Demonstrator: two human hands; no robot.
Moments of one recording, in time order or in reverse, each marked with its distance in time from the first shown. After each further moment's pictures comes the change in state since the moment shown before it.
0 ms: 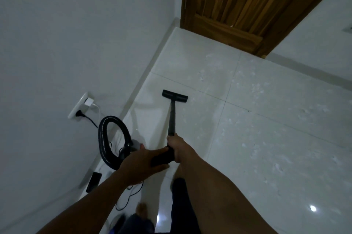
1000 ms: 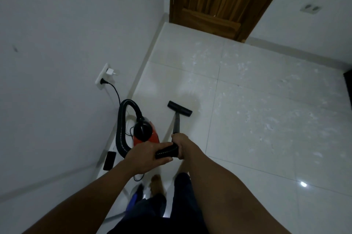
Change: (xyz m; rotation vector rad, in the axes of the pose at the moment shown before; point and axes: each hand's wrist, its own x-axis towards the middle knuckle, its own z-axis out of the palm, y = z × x) left_hand -0.244 -0.069 0.093 -0.050 0.038 0.269; right_hand -0.149 0.220 0.128 0.106 0.104 0.085
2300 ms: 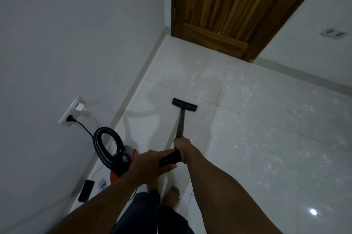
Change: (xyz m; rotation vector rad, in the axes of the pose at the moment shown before) left_hand 0.289 0.063 -0.056 0.033 0.041 -0.142; right_hand 0.141 -0.241 -0.156 -0.170 0.041 -0.055
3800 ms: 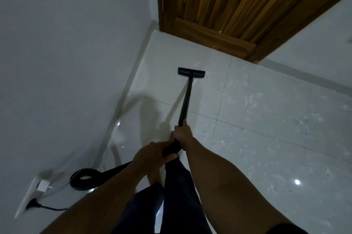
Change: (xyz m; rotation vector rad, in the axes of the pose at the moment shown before) left_hand 0.345 -0.090 -0.160 -0.133 -0.259 -0.219; right_hand 0.180 -0.322 -0.039 -0.073 0.157 -0.107
